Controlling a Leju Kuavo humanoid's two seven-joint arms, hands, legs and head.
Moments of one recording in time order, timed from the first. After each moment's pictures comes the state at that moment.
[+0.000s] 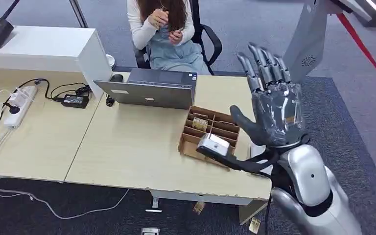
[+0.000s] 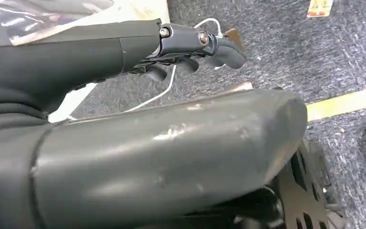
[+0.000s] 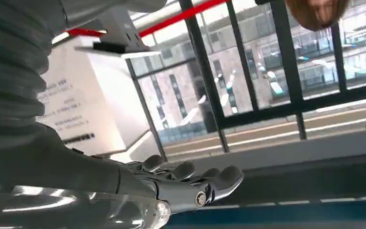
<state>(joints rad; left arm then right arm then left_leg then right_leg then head) -0.21 -0.20 -1.05 -0.17 -1.03 0.01 0.04 -0.59 -0.27 0.69 -1.88 1.29 0.03 0.32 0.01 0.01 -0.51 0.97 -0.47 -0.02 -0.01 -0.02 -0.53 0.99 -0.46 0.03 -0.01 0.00</state>
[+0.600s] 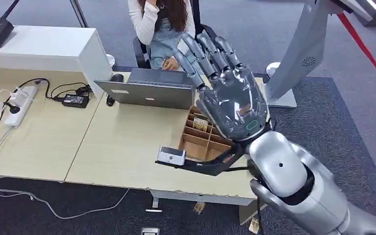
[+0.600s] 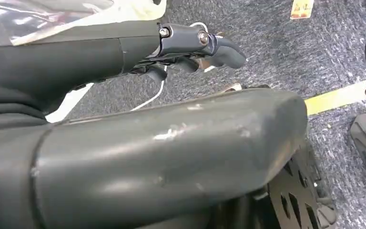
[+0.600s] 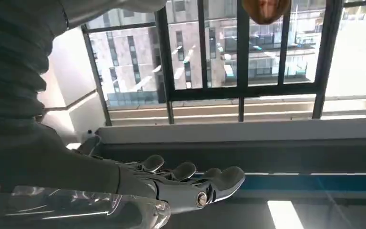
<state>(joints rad) -0.21 -0.20 -1.06 -0.17 -1.04 -0.01 0.00 -0.83 -0.22 0.92 -1.81 1.34 0.15 0.30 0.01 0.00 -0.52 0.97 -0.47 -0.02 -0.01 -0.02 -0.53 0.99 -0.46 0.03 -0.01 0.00</state>
